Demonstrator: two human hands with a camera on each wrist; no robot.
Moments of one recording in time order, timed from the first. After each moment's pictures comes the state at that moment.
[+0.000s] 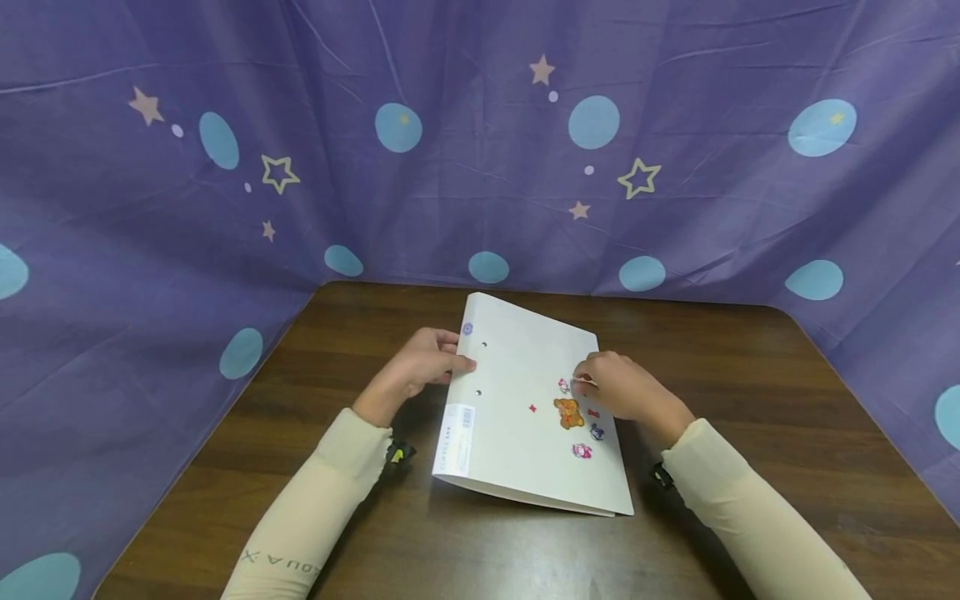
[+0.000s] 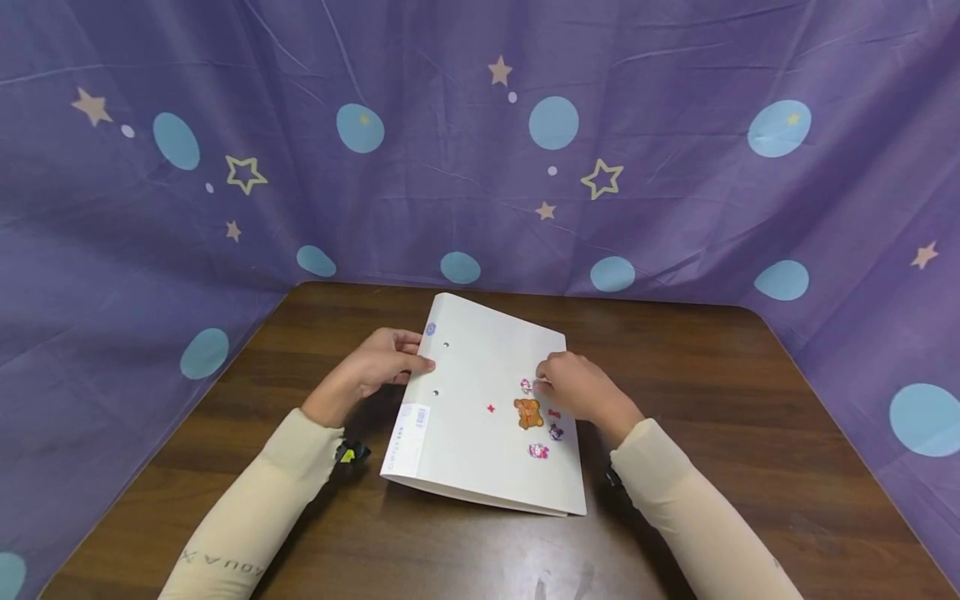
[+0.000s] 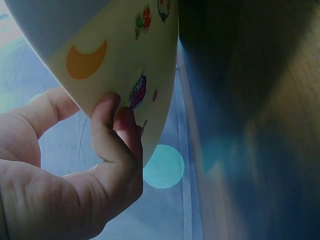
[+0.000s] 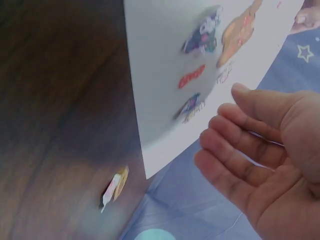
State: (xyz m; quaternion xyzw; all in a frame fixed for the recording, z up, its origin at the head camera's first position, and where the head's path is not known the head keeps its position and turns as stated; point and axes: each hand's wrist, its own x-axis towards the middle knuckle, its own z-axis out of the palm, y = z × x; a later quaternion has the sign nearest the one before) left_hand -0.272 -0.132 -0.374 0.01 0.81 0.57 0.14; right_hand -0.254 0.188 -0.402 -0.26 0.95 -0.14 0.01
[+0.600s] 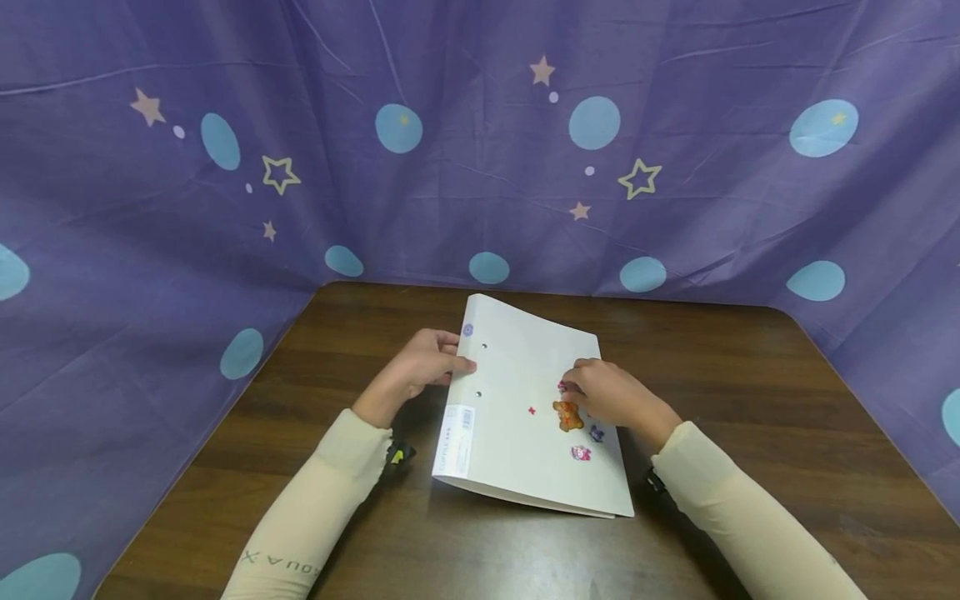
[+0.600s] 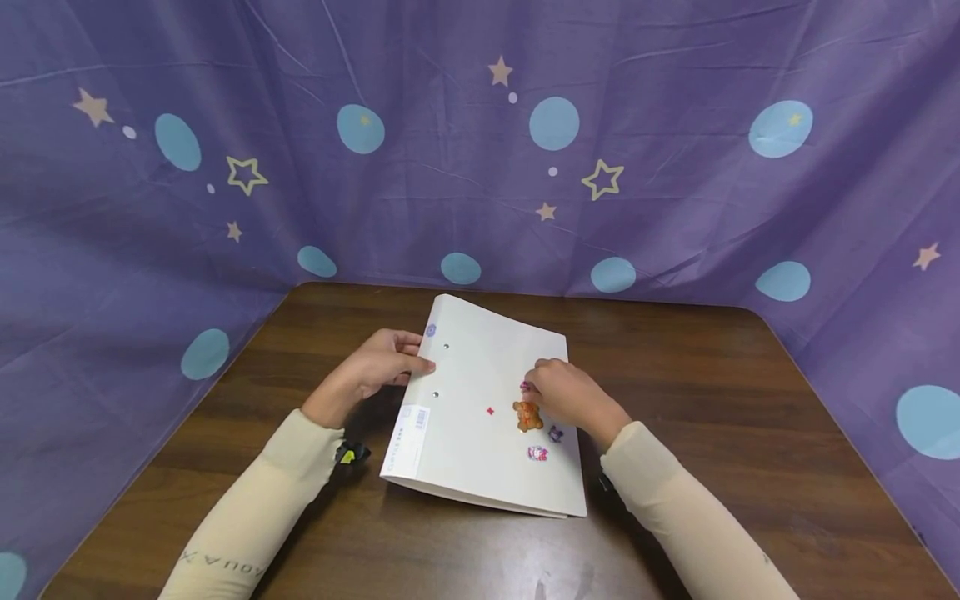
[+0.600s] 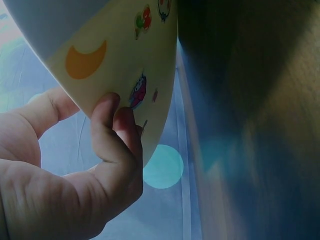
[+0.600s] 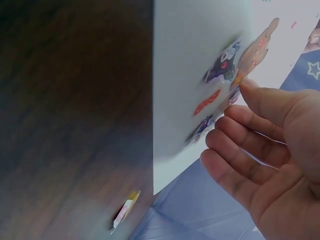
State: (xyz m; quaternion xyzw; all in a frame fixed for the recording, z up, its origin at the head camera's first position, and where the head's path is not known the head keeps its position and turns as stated) left_hand -0.272 -0.132 -0.374 0.01 0.81 0.57 0.14; right_hand -0.254 0.174 -0.412 -0.31 0.94 -0.12 0.00
